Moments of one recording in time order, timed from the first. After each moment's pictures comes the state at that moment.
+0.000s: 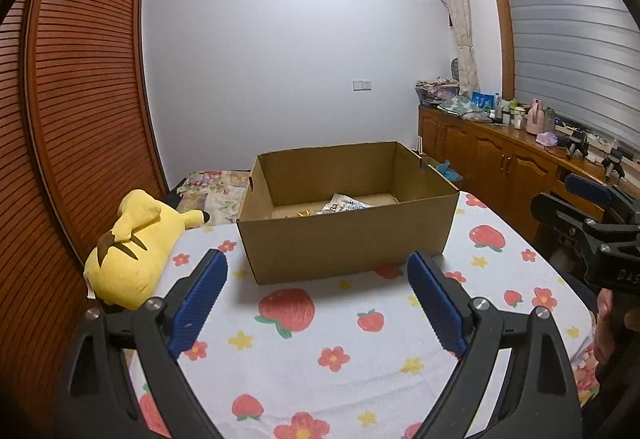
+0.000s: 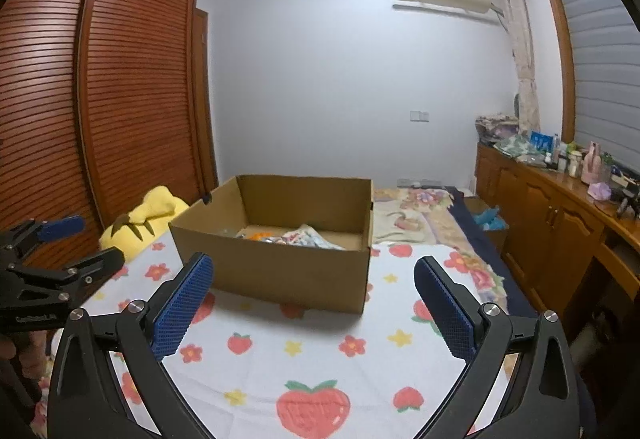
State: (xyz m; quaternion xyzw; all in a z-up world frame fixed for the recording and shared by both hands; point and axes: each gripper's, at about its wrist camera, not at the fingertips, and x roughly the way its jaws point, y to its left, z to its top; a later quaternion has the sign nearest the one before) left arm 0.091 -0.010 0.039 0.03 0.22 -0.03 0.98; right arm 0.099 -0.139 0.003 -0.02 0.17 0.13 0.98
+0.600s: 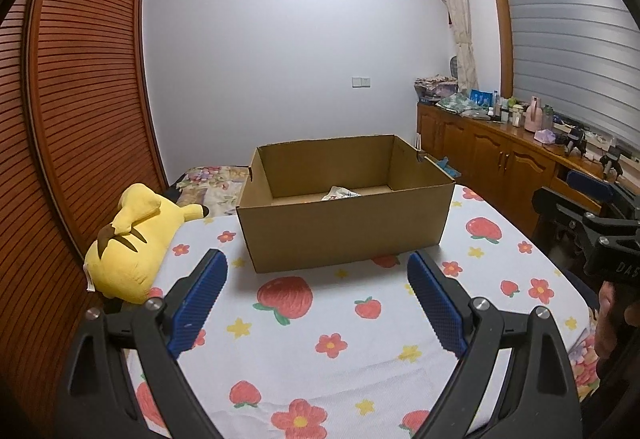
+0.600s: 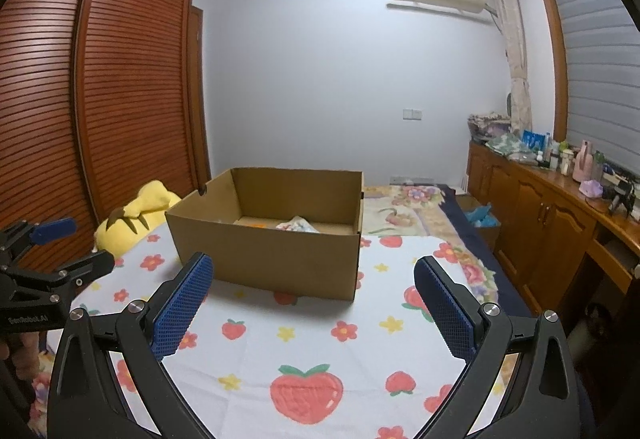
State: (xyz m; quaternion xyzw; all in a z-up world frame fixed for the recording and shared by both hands) left arm 0.081 -0.012 0.033 0.03 0.22 -0.03 0.97; right arm 0.085 -0.143 -0.001 -0.03 0.17 0.12 0.98
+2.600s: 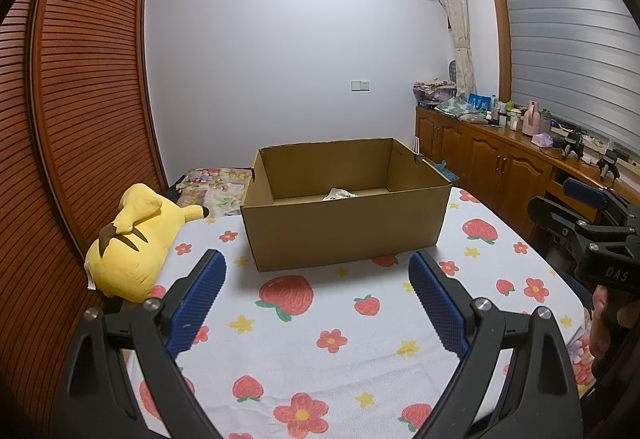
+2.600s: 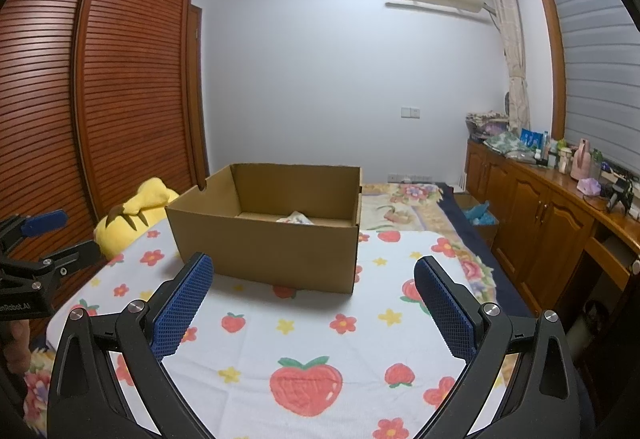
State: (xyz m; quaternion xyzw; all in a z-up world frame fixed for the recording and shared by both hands) left arm 0.070 -0.008 0.035 0.03 0.22 -0.03 0.98; right arm 0.081 -0.145 -0.004 -0.03 0.17 0.12 0.98
